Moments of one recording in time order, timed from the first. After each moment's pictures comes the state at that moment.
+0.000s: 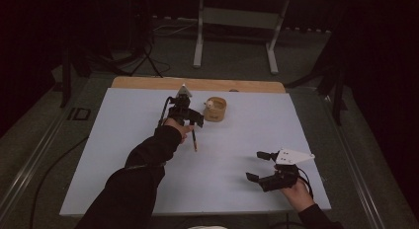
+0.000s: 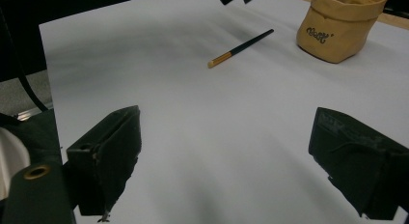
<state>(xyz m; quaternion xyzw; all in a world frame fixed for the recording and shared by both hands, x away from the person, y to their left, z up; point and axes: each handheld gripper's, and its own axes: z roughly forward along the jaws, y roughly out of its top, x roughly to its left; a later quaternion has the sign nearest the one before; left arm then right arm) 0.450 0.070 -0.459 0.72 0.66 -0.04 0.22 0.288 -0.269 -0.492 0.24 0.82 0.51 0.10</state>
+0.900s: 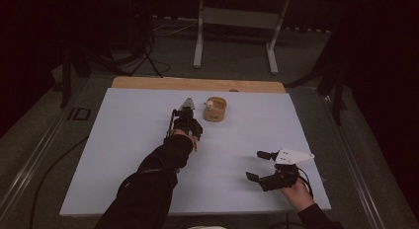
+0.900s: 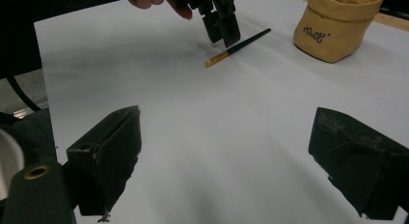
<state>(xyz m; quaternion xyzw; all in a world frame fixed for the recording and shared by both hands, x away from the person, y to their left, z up) 0.439 0.047 -0.493 0.70 0.70 -0.03 0.13 0.289 -0.268 -0.492 0.24 0.82 0.51 0.10</state>
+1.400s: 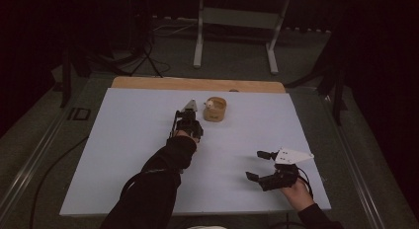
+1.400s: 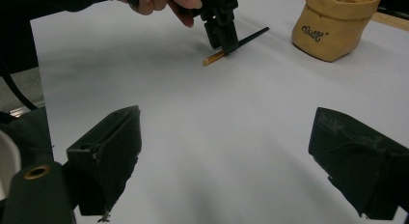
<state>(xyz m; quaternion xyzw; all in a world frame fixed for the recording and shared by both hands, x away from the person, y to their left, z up) 0.442 0.040 -0.501 0.70 0.70 -0.02 0.12 0.289 -0.268 -0.492 0.24 0.82 0.51 0.10</state>
